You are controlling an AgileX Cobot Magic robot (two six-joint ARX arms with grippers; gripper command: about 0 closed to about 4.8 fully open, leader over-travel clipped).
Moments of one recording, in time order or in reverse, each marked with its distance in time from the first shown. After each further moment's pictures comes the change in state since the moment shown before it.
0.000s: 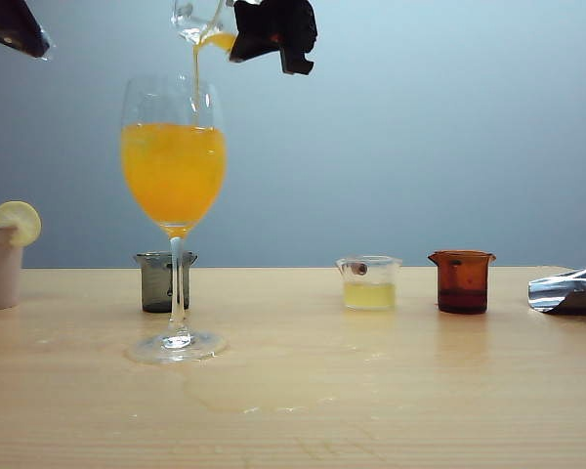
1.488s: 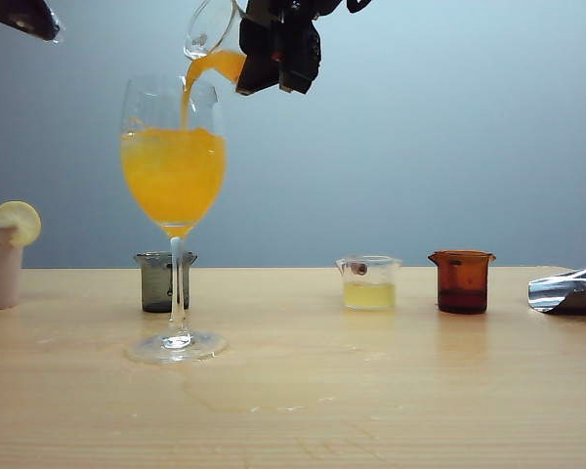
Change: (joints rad) left arm 0.000 -0.005 0.000 0.052 0.000 0.000; right arm -0.031 0.000 0.000 -0.137 -0.042 0.257
